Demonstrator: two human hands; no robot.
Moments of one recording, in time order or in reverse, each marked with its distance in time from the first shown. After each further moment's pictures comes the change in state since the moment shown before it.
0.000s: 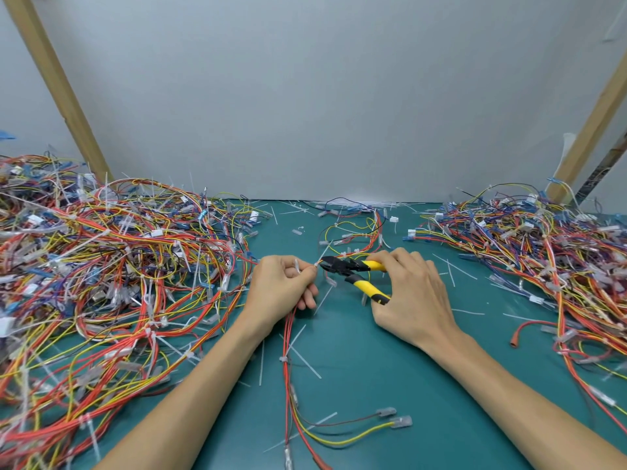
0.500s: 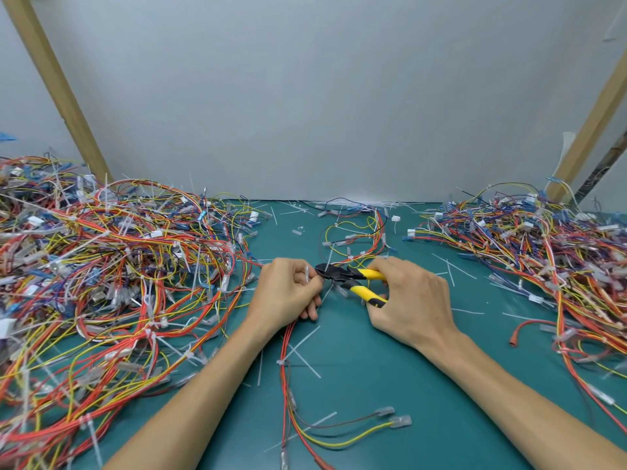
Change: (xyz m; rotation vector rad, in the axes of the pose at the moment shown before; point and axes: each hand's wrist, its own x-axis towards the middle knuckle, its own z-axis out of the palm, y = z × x) left_hand -0.007 0.003 0.004 0.220 -0.069 0.124; right_hand -0.003 -0.006 -0.007 -0.005 0.096 -0.042
